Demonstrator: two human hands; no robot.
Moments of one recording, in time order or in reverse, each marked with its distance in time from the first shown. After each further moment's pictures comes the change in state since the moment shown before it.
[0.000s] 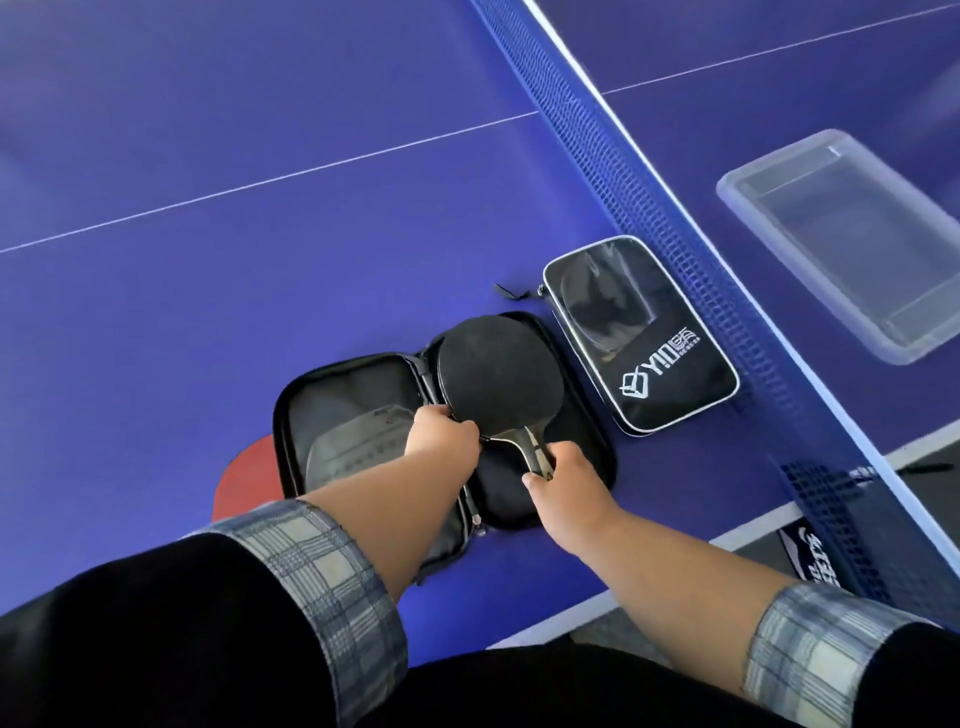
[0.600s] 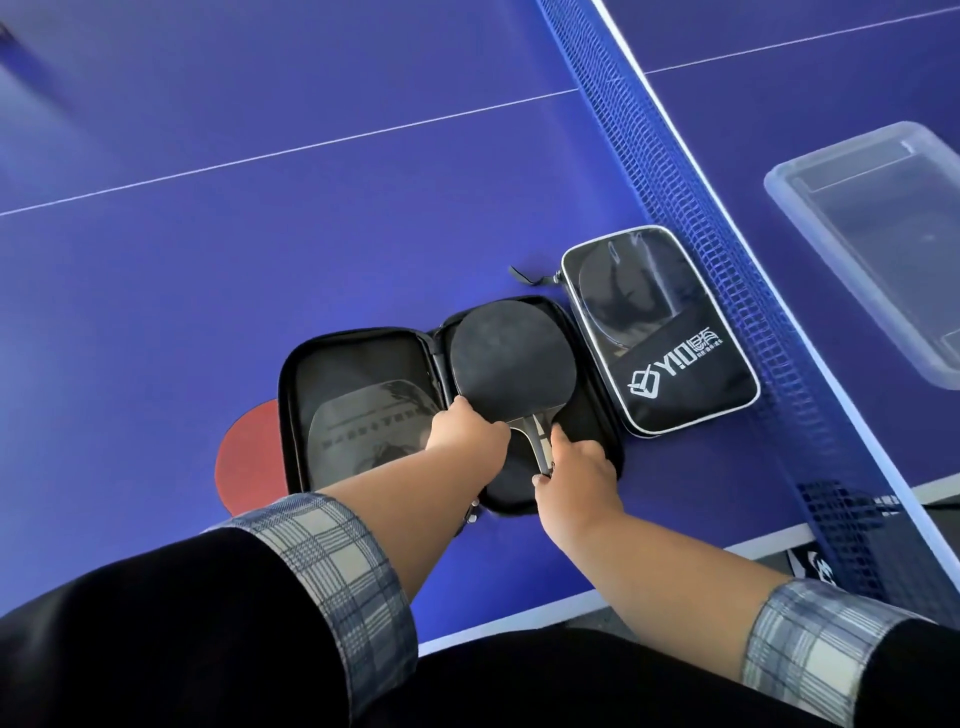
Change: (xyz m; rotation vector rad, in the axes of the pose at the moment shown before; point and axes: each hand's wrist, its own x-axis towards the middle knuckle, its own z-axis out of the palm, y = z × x) left_hand -0.022 0.004 0.026 0.464 -0.007 -0.005; right_hand 0.013 0.023 -0.003 -0.430 -0.003 -0.070
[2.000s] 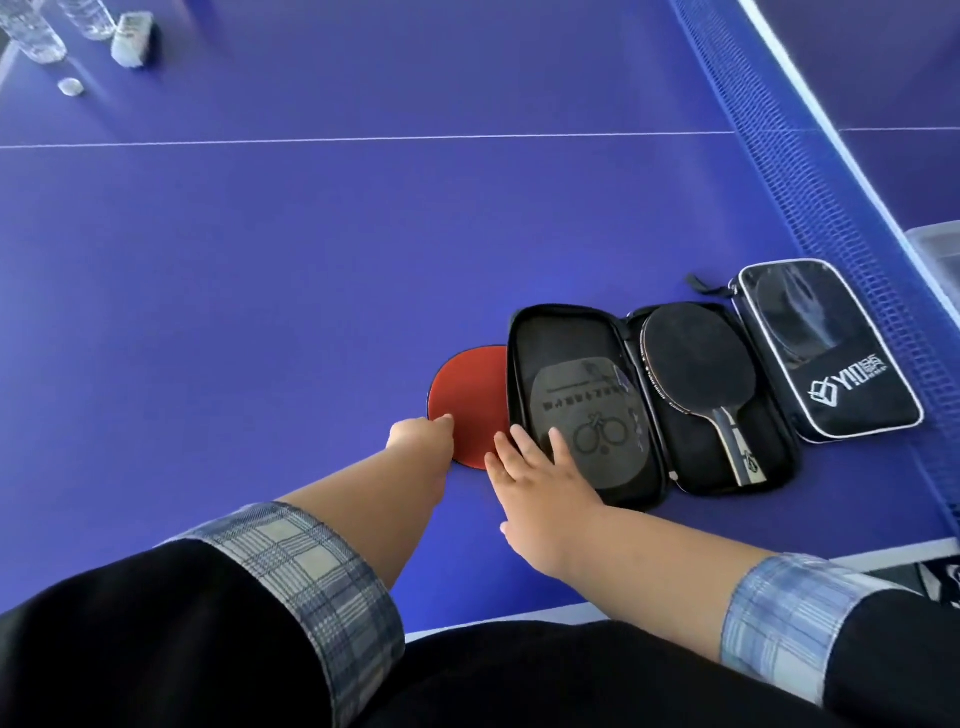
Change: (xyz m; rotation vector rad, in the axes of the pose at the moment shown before) left_hand 0.023 -0.239 -0.165 -0.846 0.026 -0.269; right_hand -0.091 -0.192 0.142 -0.901 -0.103 -0.745
